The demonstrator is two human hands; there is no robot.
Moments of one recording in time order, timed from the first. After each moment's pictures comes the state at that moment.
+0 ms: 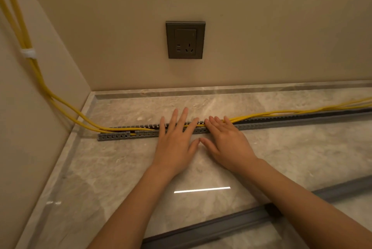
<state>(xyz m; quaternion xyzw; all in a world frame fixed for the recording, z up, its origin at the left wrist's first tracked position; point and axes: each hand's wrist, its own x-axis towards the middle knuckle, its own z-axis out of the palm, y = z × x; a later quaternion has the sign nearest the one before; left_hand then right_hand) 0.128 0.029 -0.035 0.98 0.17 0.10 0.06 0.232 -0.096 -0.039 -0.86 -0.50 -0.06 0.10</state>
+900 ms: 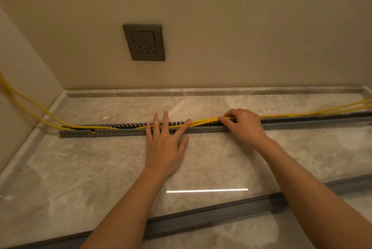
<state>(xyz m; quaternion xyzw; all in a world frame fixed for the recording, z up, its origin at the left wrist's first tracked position) 0.185 -0.041 -0.063 0.95 0.28 0.14 0.06 0.366 -0.179 -0.024 -0.90 -0.36 0.04 0.24</state>
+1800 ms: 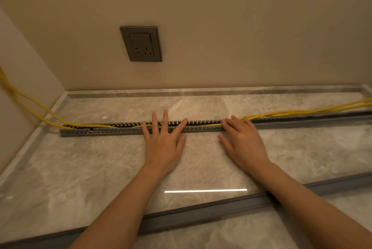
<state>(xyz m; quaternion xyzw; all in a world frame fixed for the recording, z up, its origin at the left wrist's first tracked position) 0.190 -0.045 -0.061 0.95 0.28 0.10 0.02 0.337 -0.215 -0.047 -0.86 -0.48 -0.11 0.14</state>
